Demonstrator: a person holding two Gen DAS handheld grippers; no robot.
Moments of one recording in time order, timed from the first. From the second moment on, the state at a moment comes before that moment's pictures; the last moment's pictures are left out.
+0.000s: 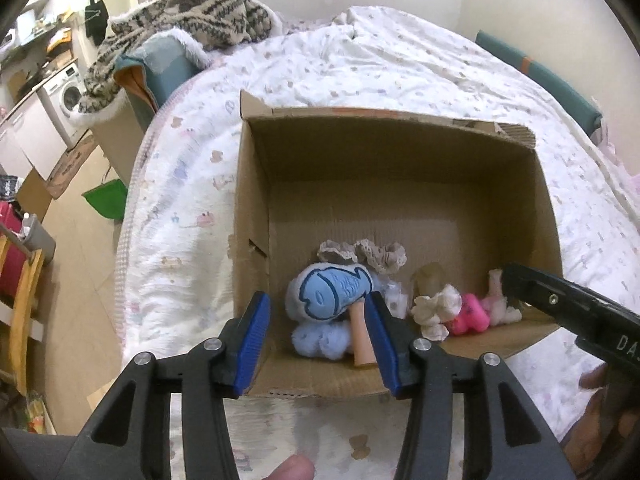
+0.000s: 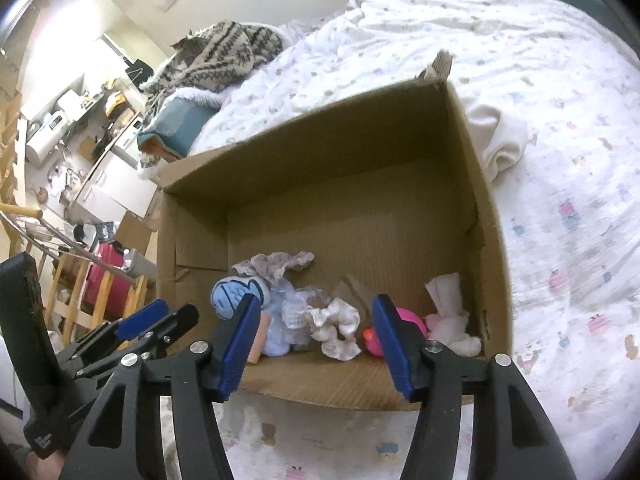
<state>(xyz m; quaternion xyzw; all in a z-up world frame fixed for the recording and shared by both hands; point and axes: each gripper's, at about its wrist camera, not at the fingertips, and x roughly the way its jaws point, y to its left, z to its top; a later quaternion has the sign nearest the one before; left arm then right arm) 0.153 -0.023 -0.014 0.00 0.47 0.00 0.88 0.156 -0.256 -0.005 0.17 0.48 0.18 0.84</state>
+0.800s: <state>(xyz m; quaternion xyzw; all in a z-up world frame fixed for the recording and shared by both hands) 0.076 -0.011 0.040 0.01 0.39 0.01 0.92 0.072 -0.270 0.051 0.11 0.38 0.13 0.91</state>
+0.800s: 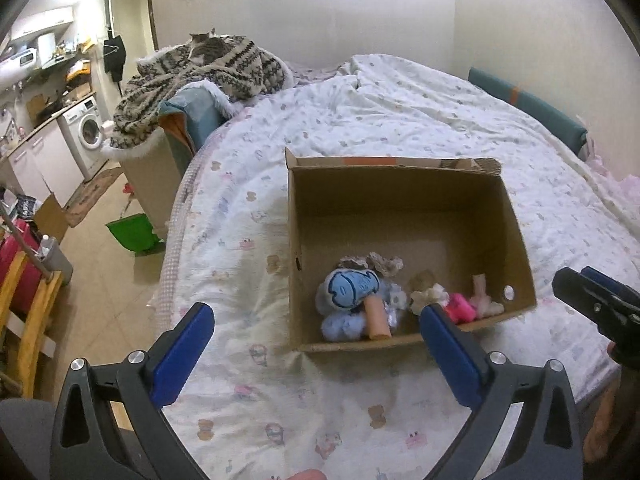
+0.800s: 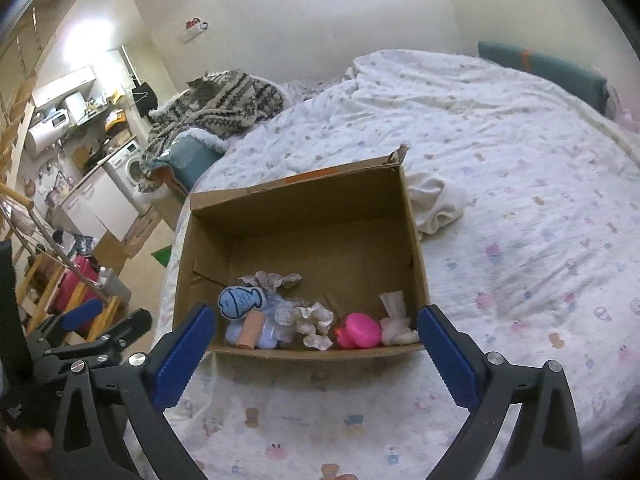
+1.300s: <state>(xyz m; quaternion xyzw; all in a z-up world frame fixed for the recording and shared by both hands) 0.061 -0.002 0.030 0.00 0.38 0.02 0.92 0.055 -0.262 0.042 0.08 0.36 0.10 0.92</state>
